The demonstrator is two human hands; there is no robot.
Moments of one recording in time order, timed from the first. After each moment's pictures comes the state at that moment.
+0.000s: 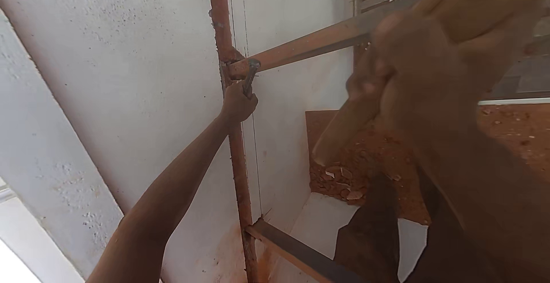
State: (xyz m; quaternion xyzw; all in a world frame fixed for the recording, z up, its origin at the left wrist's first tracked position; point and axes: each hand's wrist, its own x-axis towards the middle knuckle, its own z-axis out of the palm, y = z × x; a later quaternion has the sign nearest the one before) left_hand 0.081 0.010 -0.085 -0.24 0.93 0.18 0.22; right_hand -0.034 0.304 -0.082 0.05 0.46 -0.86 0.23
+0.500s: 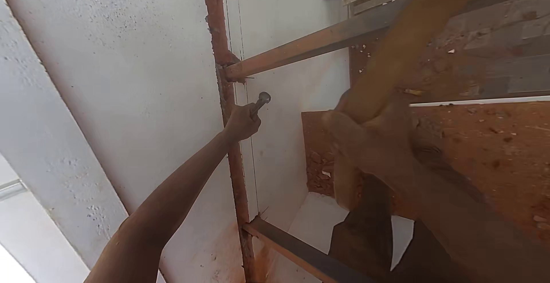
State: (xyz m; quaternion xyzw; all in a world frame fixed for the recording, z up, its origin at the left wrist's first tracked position) left_hand 0.118 0.039 -0.078 -0.19 0.91 0.20 0.30; right_hand 0.023 0.337 -0.077 0.07 0.55 -0.76 0.34
